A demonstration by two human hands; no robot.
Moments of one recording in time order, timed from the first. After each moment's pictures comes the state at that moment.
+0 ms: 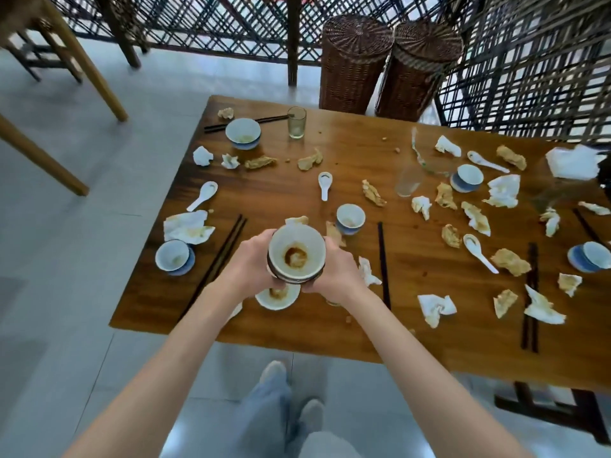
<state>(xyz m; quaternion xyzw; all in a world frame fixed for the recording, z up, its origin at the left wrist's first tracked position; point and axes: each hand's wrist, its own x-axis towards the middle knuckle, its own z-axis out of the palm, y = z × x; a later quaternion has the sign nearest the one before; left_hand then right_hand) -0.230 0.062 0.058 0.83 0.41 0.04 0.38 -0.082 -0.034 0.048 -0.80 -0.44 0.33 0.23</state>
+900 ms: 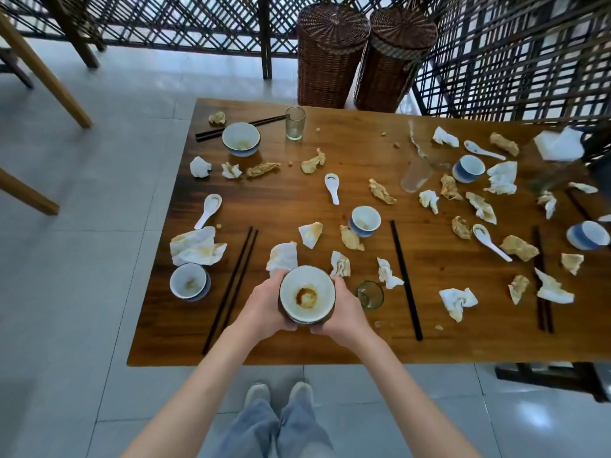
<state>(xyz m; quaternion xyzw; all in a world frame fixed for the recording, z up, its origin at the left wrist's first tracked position) -0.274 0.076 -0.010 0.80 0.37 -0.01 0.48 -0.143 -0.042 -0.008 -0.83 -0.32 0.38 0.25</state>
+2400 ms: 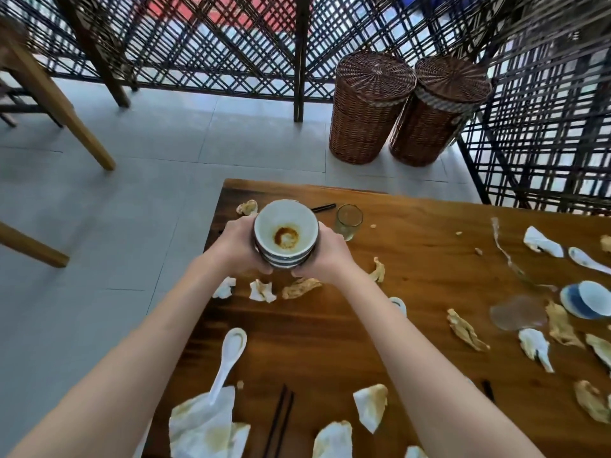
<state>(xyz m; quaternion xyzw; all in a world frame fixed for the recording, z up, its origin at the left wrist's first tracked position) -0.156 0.456 0.014 0.82 0.41 0.06 0.40 -0.010 0.347 0.011 -0.81 -0.43 0.31 0.25</state>
